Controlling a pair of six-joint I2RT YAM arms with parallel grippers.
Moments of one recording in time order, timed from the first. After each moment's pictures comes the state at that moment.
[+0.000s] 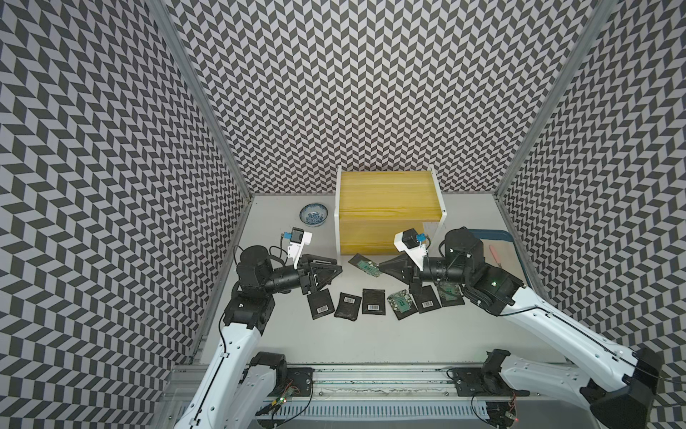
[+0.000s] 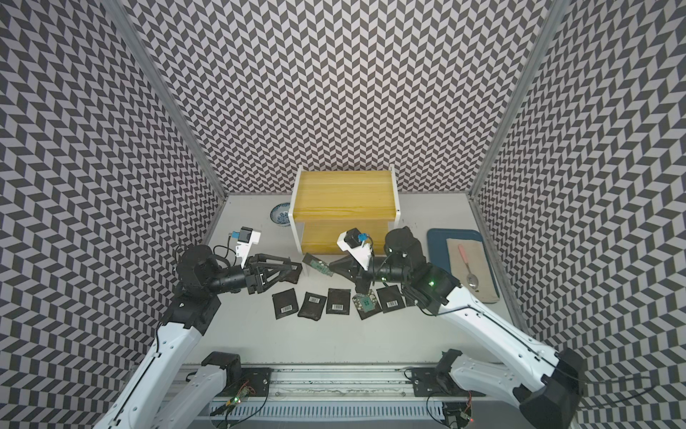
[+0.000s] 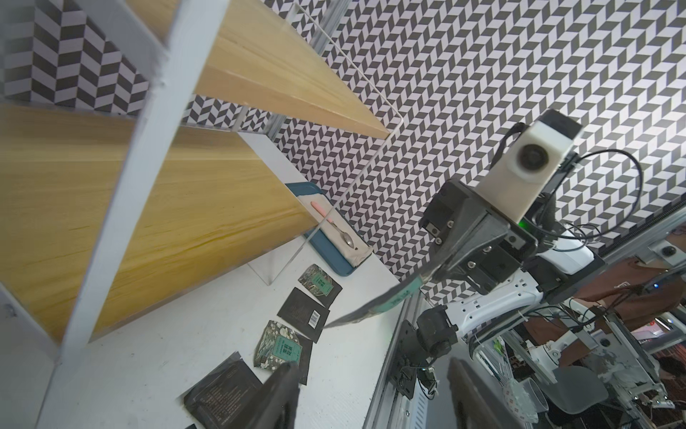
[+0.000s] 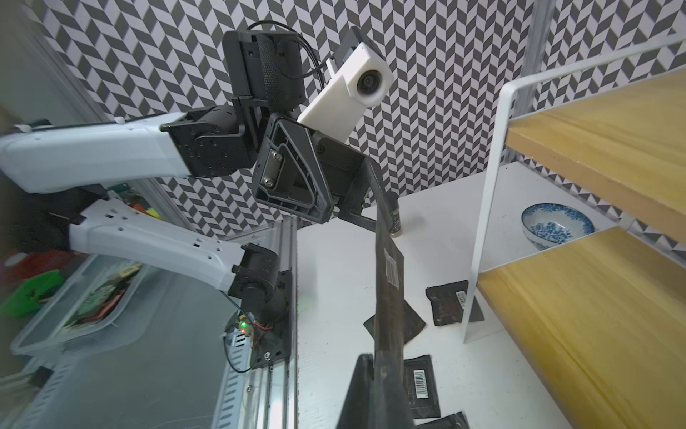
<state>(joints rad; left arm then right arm) -0.14 0.76 0.68 -0.07 1.14 -0.52 0.75 1.09 1.00 -0.20 -0.65 0.01</state>
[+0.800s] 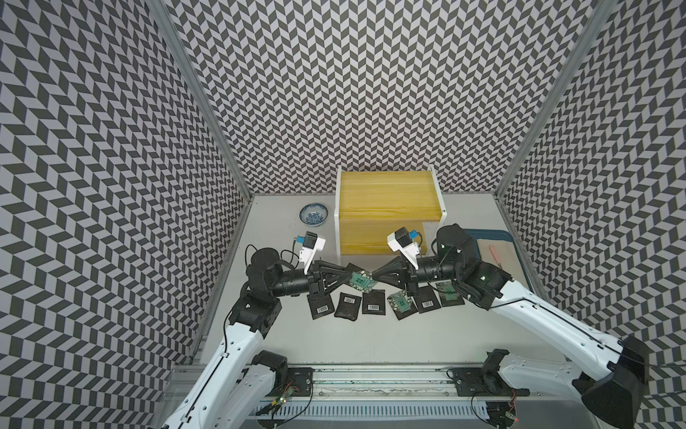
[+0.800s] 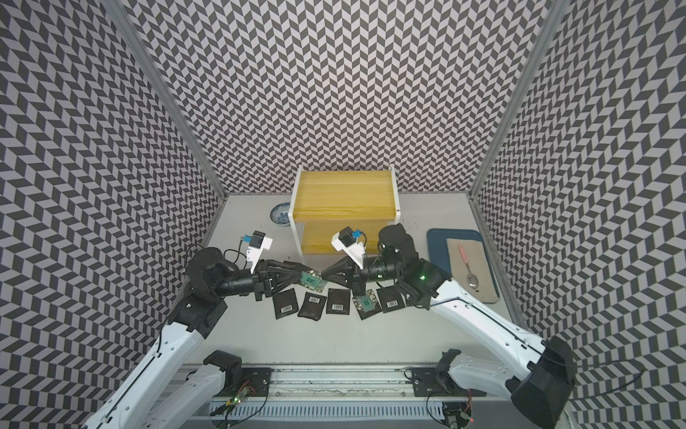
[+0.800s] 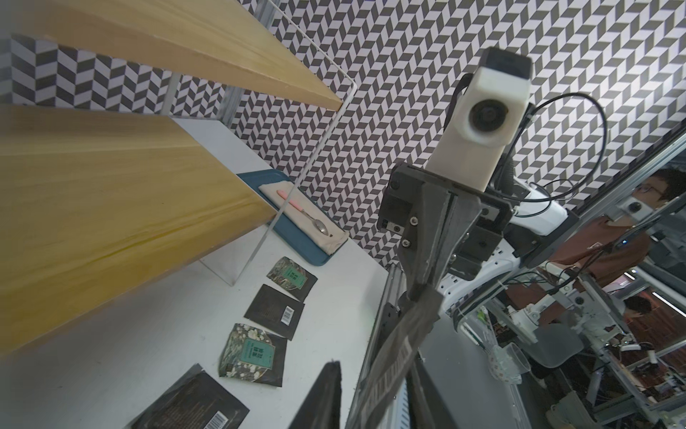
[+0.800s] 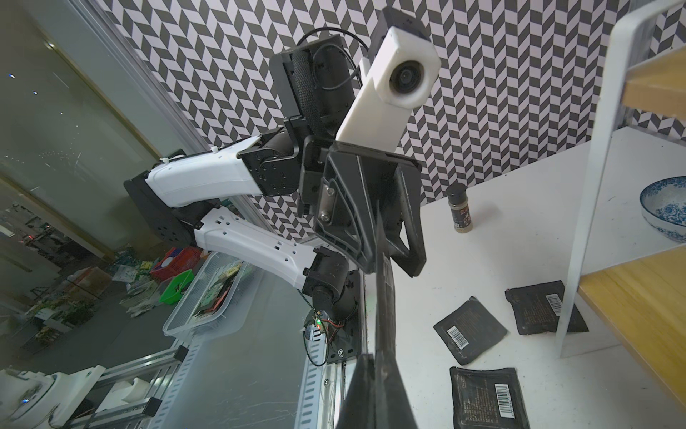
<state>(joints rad) -0.28 0.76 0.67 -0.03 1.09 -0.50 0.74 1.16 1.01 -0.14 -0.84 0.15</state>
